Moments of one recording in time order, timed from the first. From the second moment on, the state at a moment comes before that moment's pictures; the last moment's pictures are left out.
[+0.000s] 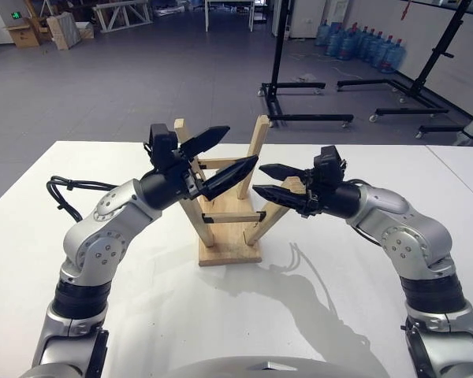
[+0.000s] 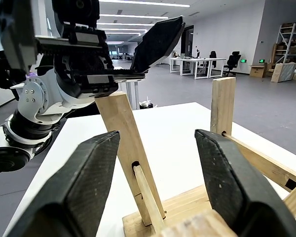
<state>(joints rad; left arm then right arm) -0.37 0.42 -0.03 -0.43 -0.97 0.53 -0.52 -0.36 -0.55 0.01 -0.32 0.80 0.60 0.84</state>
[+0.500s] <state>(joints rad) -0.27 0.45 0.29 -0.56 -1.17 0.52 -0.43 -0.29 -0.56 -0.33 -0.42 1.17 0.65 0.82</state>
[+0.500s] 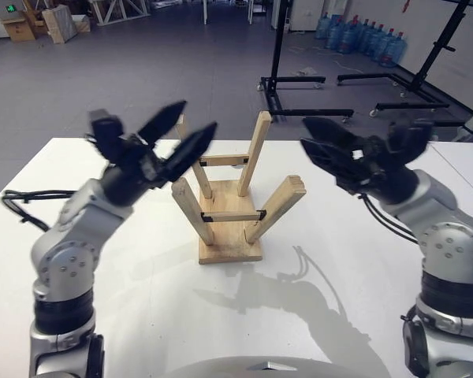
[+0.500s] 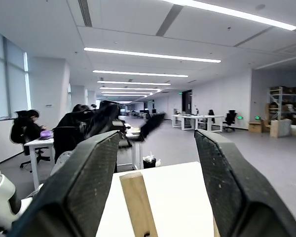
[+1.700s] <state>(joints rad) 0.01 0.60 0.25 -0.43 -0.89 0.58 -0.66 -0.01 -0.65 -0.37 -0.40 1.04 0.59 0.93</state>
